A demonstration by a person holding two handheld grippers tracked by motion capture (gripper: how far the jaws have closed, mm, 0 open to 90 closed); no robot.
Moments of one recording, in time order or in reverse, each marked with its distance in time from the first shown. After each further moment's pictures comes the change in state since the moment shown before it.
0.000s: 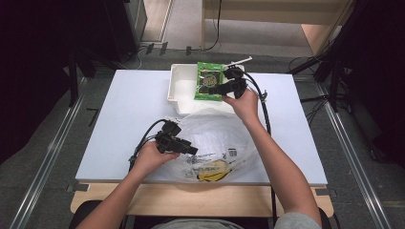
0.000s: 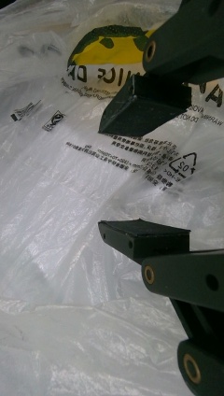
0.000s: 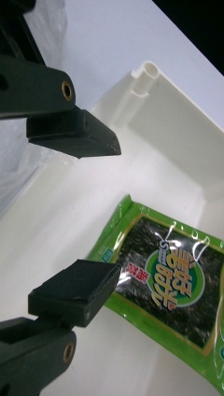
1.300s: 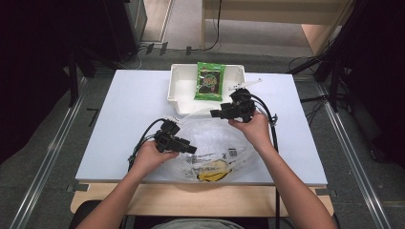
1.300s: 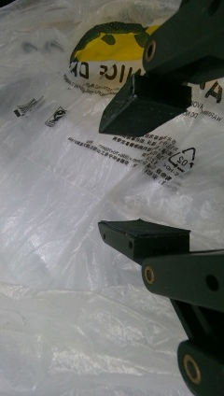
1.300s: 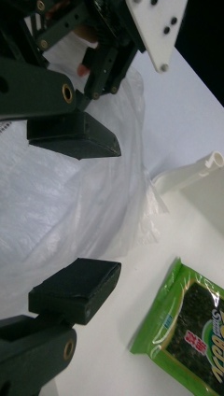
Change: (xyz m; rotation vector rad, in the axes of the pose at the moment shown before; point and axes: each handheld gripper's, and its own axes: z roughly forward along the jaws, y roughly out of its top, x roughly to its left) left arm 0.002 0.000 -0.002 -0.005 0.007 -0.008; right arm 0.033 -0.066 -0.047 -0.015 0.130 -0.085
